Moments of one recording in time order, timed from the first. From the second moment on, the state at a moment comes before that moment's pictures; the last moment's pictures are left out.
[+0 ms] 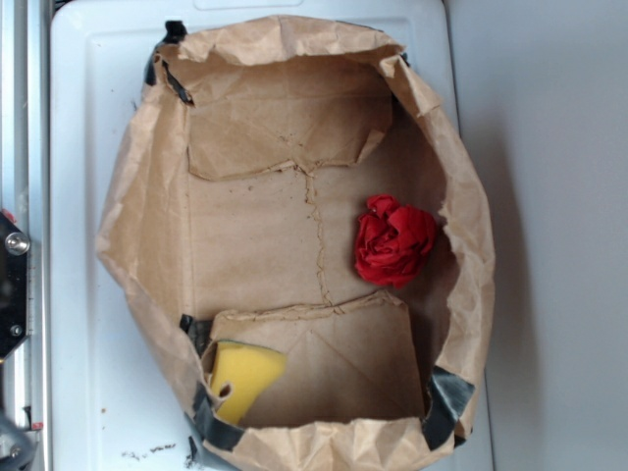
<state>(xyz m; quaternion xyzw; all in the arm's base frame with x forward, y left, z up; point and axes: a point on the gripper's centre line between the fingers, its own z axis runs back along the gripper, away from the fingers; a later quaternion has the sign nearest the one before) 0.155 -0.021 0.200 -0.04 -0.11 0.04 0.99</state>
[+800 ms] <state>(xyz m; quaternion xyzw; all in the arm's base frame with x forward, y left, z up) 0.236 -0.015 0.169 -0.03 -0.14 0.08 0.99</state>
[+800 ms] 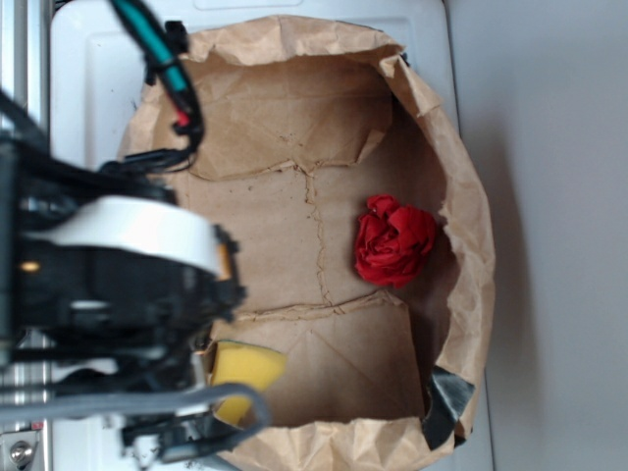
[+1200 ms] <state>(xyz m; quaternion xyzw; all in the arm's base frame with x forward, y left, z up) 0.267 -0.012 0.157 -0.01 -0.16 0.11 0.98</state>
